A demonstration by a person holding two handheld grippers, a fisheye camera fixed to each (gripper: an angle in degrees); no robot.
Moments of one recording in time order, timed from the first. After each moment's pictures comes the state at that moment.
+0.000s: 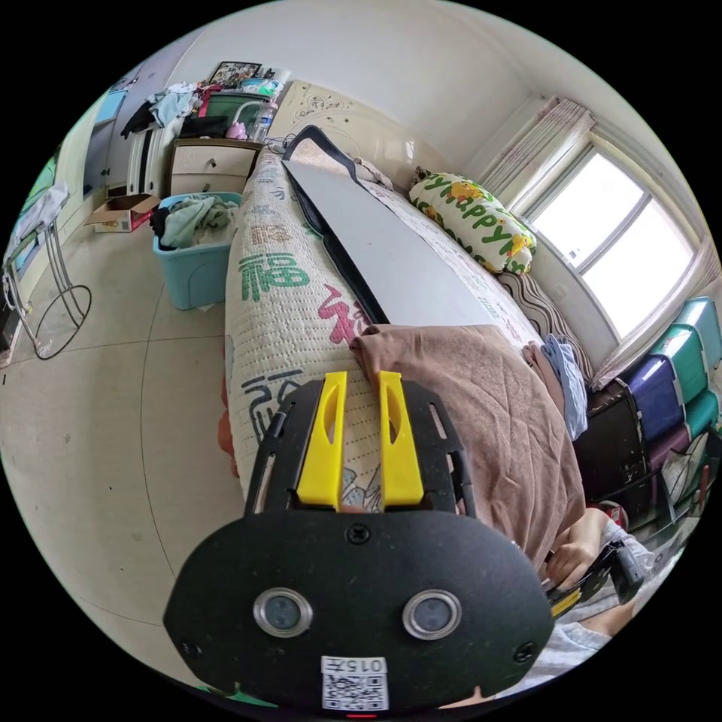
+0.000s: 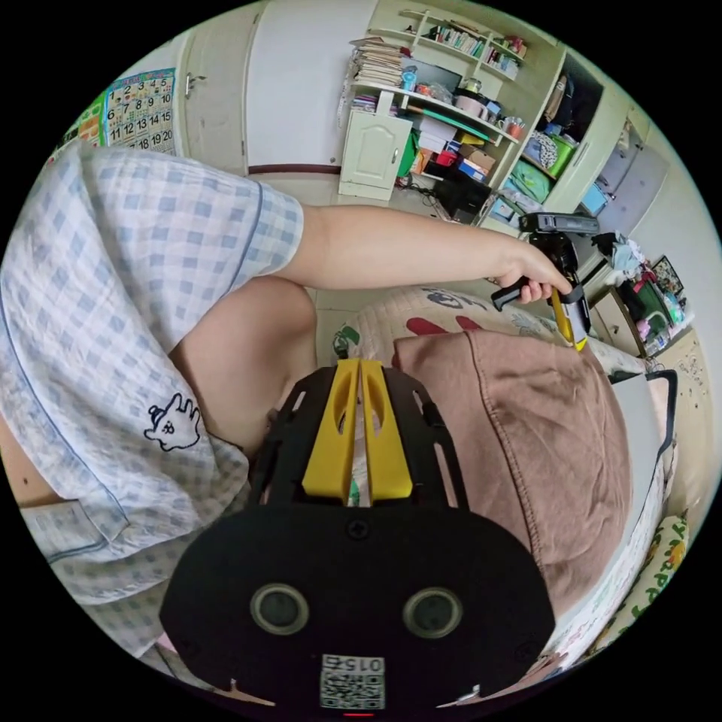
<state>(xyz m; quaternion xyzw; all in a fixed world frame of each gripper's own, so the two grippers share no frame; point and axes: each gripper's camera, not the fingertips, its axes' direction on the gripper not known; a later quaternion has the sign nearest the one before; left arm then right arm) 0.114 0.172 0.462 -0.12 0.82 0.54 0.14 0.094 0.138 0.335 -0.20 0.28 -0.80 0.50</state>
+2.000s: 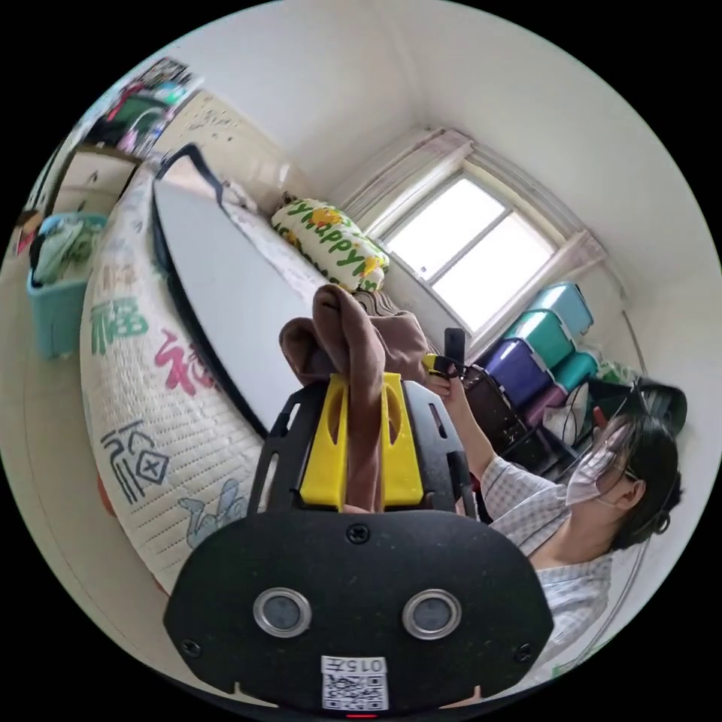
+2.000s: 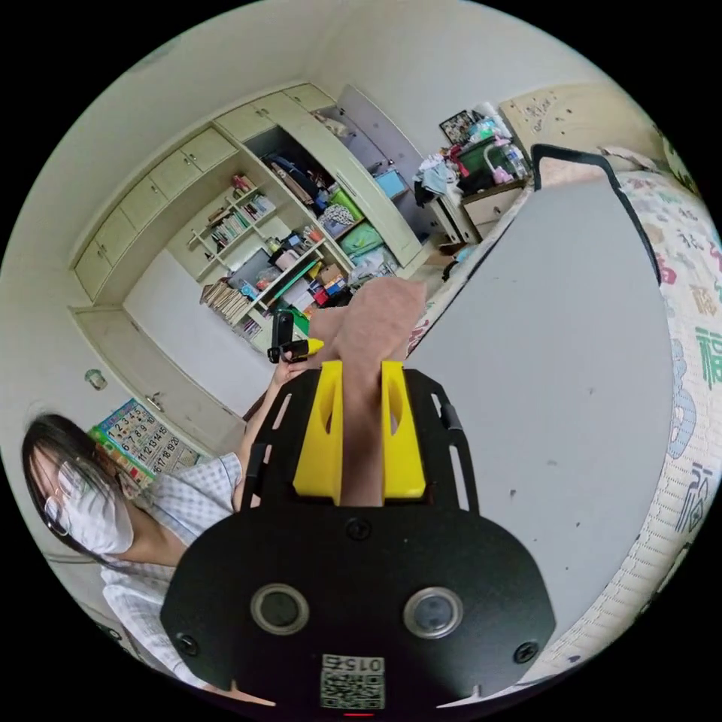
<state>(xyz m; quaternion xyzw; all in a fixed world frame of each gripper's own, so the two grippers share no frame) 0.184 0.062 0.488 -0.18 0.86 0.45 -0.14 -0.099 -0.197 -0.043 -0.01 0.03 -0.53 0.85</state>
